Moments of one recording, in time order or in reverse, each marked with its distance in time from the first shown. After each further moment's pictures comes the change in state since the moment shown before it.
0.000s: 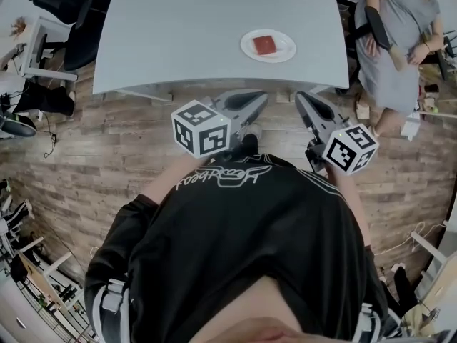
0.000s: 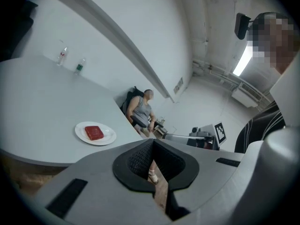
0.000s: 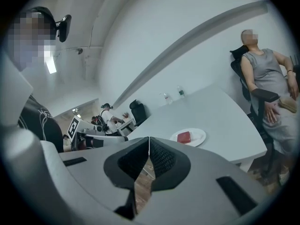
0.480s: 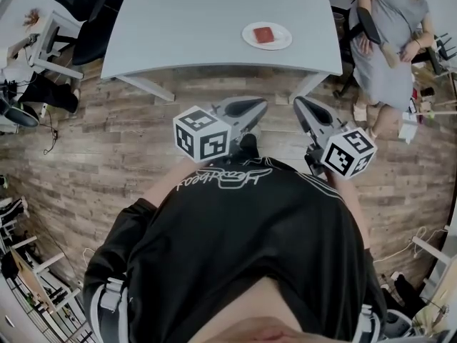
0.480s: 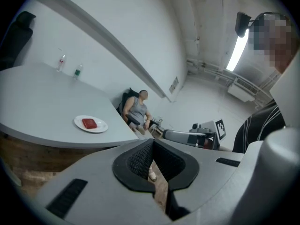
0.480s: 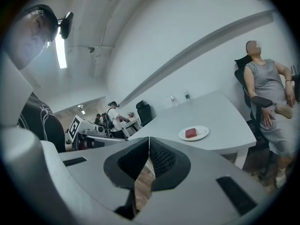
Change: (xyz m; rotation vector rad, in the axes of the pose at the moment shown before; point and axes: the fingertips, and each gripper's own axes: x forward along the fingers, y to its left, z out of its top) left arm -0.045 -0.078 -0.050 0.056 -0.022 0.002; right arm -0.068 0.068 -0.031 -0.079 -0.035 0.031
